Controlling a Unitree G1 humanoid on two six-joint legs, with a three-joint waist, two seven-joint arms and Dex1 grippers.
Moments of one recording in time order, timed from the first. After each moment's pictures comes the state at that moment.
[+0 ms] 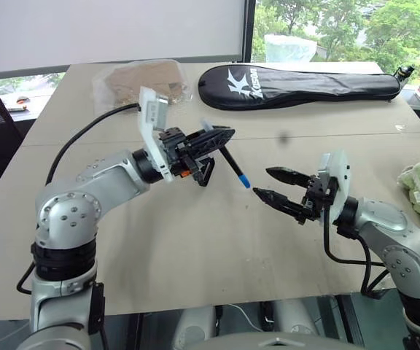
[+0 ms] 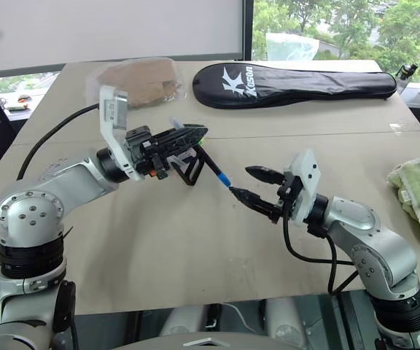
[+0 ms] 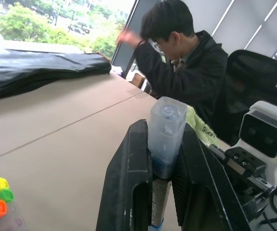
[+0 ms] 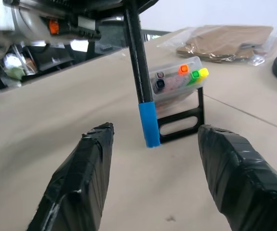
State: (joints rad) left arm -0.54 0.66 0.14 -0.42 -1.20 0.93 -0.38; right arm -0.18 -0.57 0.02 -0.60 0.65 0.62 0.63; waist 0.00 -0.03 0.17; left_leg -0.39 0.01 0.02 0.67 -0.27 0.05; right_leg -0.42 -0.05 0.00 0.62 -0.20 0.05
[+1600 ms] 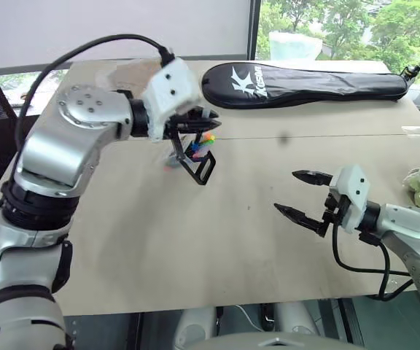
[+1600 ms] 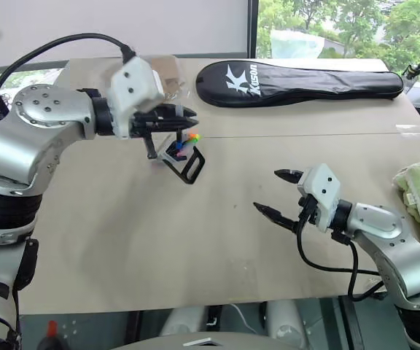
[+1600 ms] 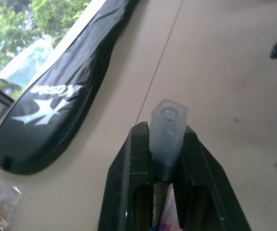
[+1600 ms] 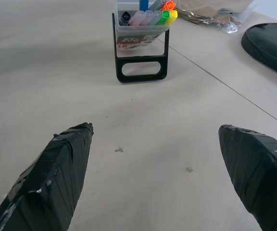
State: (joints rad) left arm -0.88 0.90 -0.23 -0.25 -0.35 0.67 -0.96; right arm -0.08 -0.68 -0.01 -0.59 0.50 0.50 0.73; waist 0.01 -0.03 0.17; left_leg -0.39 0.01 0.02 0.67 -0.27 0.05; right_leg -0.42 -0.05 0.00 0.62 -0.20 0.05
